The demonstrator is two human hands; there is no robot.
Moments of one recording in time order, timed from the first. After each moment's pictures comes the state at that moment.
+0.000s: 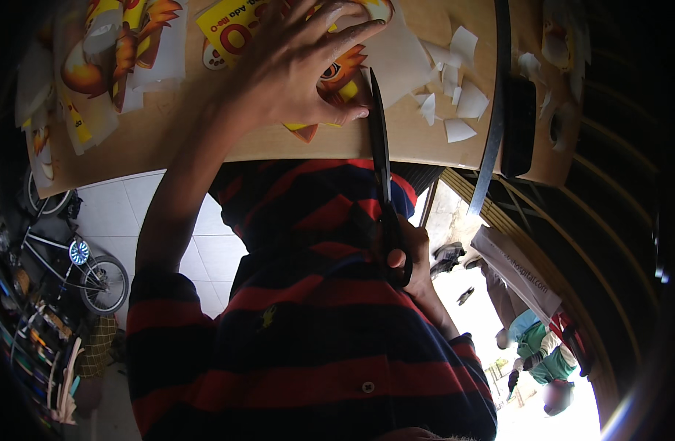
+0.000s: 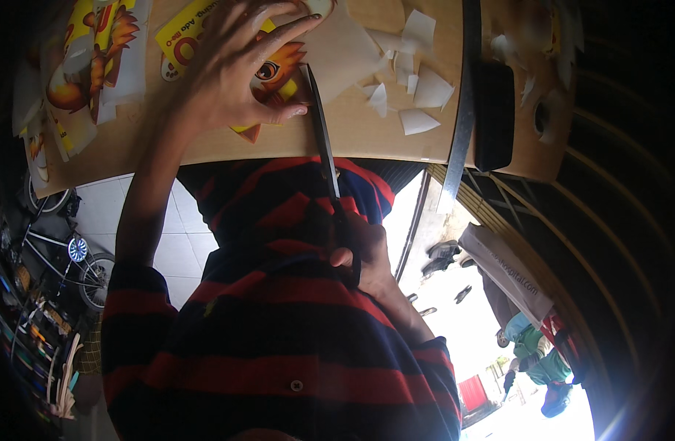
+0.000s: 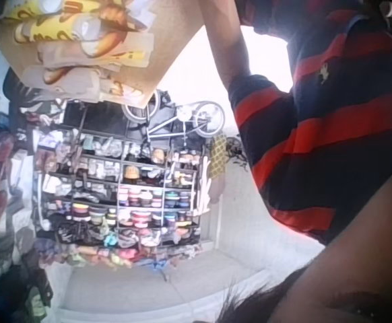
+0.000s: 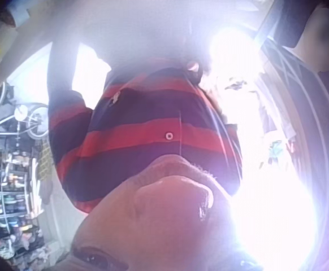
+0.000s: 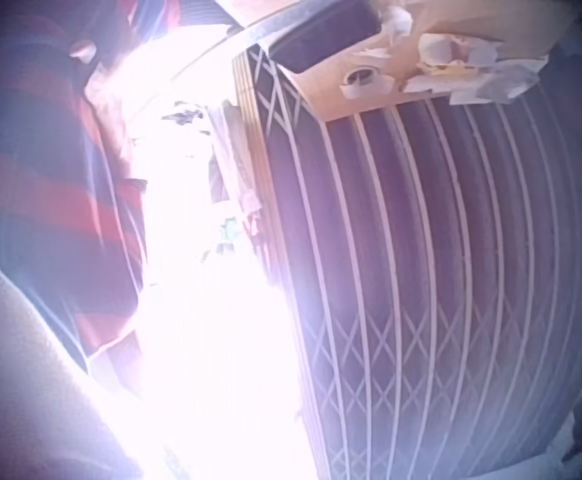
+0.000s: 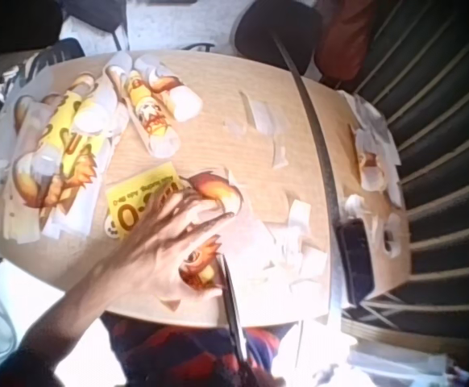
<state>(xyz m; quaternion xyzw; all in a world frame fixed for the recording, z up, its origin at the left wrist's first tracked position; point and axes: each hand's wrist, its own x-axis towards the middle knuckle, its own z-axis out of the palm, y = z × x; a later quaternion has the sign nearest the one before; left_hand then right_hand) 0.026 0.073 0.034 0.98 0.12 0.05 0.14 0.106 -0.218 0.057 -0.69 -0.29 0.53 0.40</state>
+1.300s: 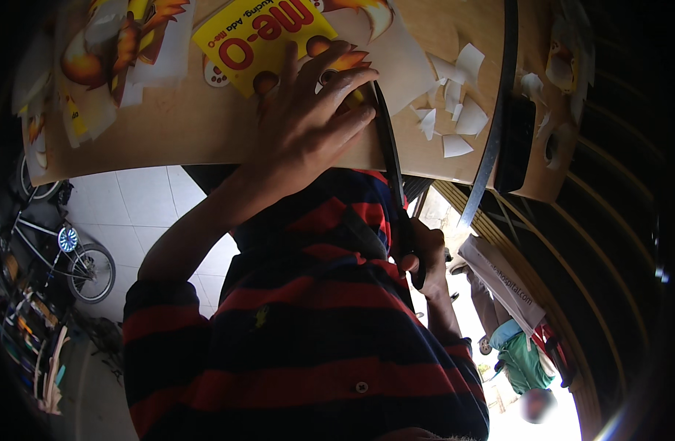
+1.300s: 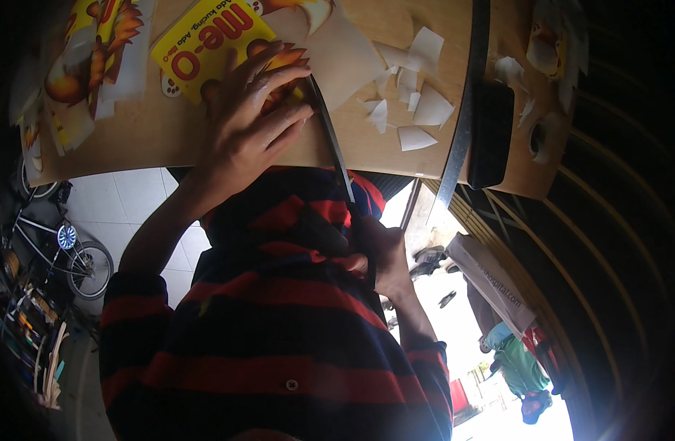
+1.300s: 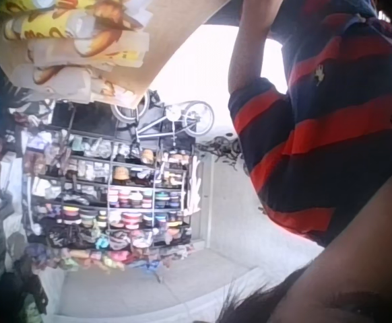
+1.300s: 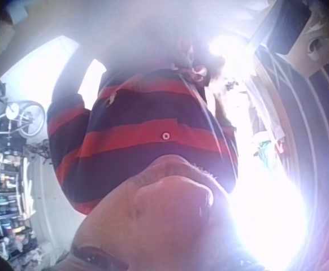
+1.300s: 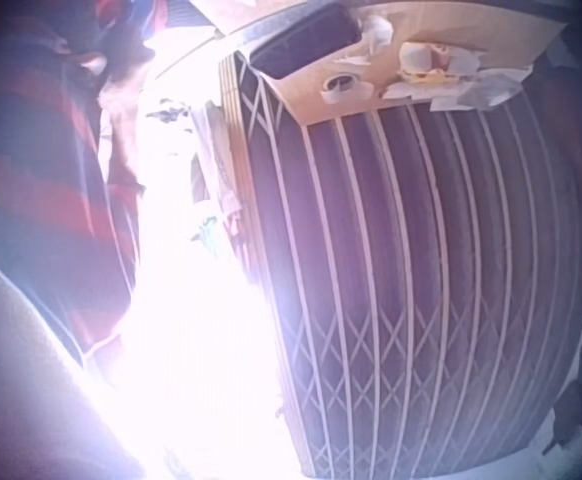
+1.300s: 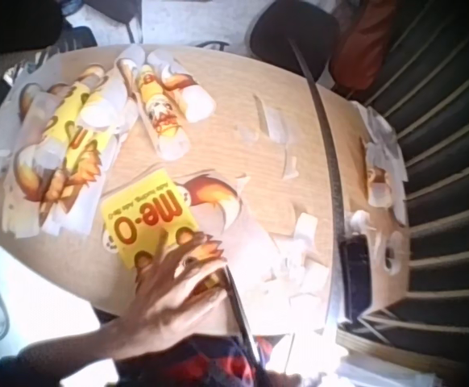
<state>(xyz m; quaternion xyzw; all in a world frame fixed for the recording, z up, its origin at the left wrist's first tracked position) 0.014 0.009 0.016 0.91 0.21 0.29 0.22 0.147 -0.225 0.060 -0.70 -0.36 0.52 0.34</state>
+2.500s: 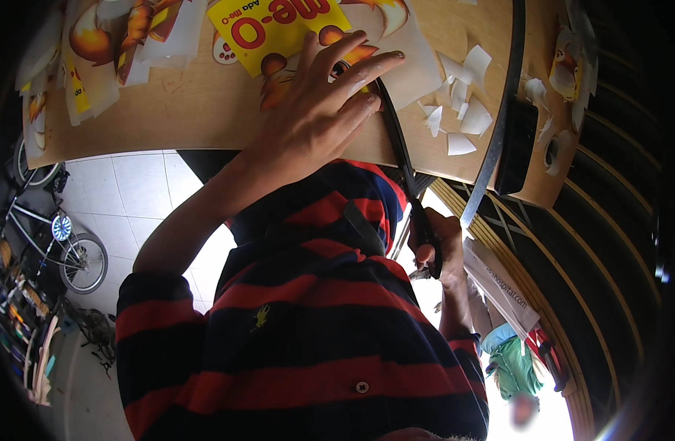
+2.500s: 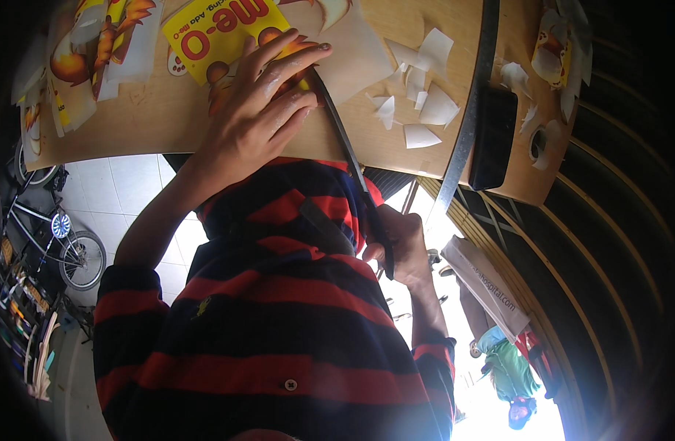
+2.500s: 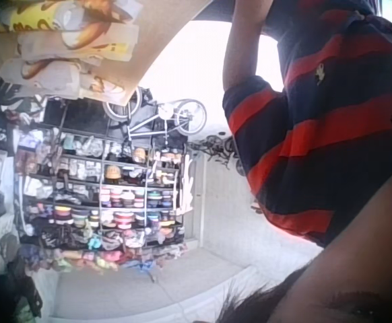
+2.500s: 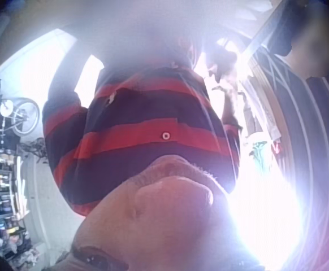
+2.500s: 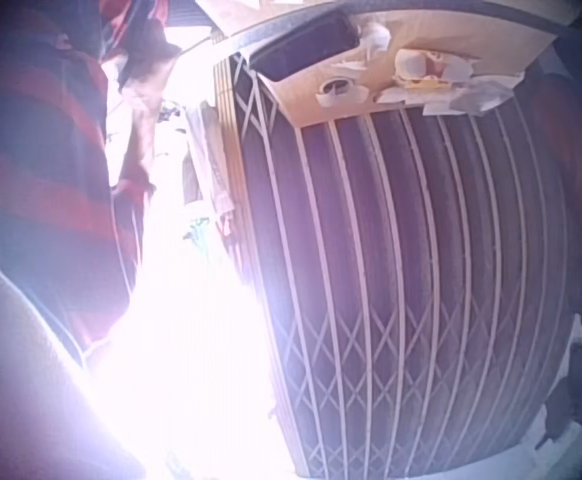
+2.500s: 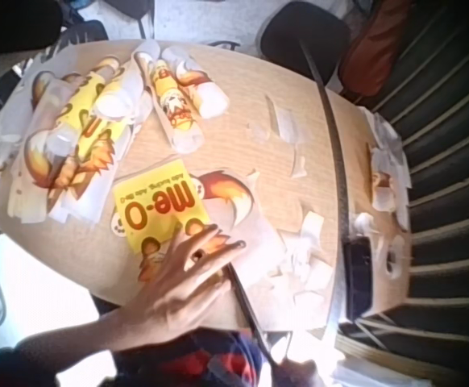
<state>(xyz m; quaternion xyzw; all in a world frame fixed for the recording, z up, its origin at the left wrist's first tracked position) 0.012 0.009 0.018 0.90 0.18 0.29 0.26 0.174 -0.209 0.074 -0.67 -0.34 0.56 0.34</state>
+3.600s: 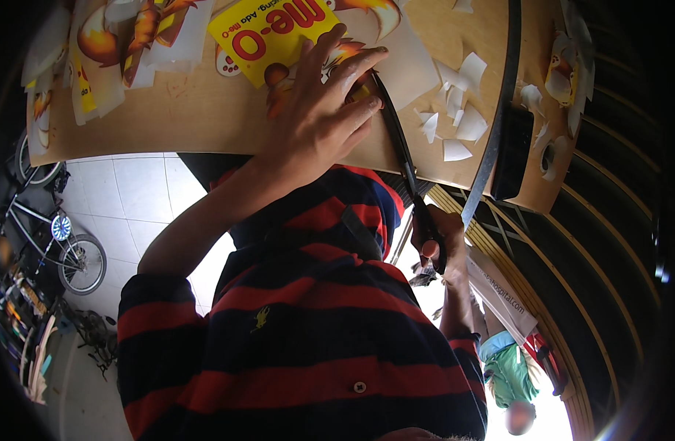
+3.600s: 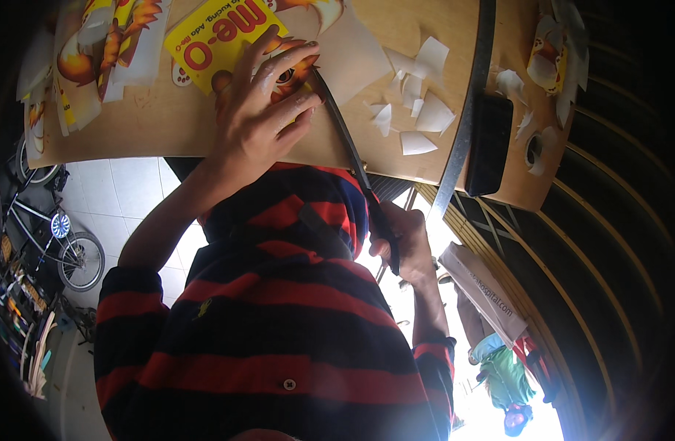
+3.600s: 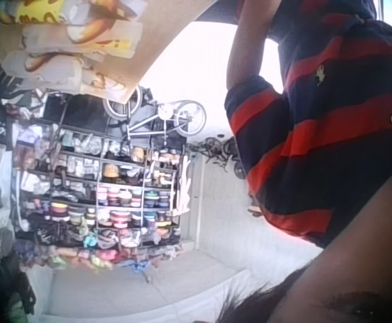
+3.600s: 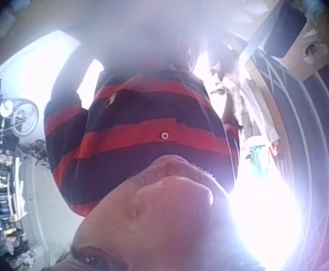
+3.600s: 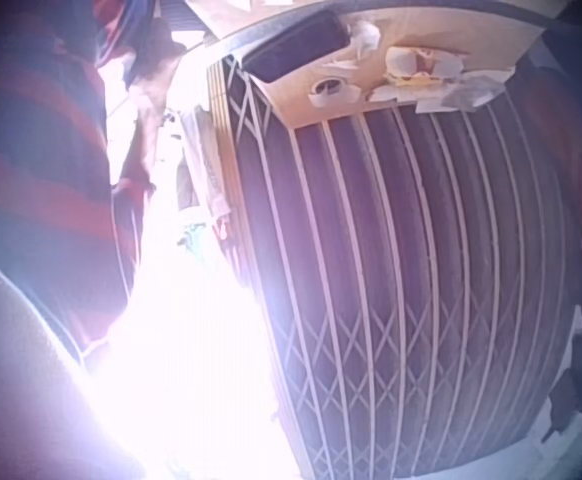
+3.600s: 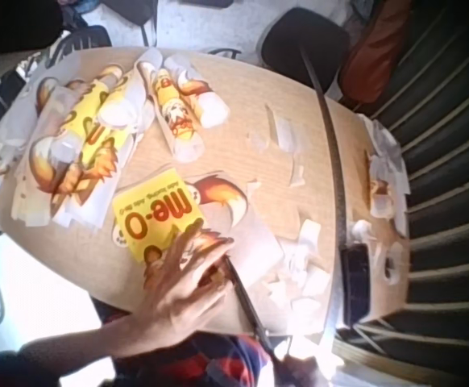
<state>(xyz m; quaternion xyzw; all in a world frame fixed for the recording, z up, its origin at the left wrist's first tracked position) 0.021 0.004 0.016 0.88 0.26 0.34 0.22 0.190 -0.210 0.065 -0.66 -0.36 0.56 0.33</state>
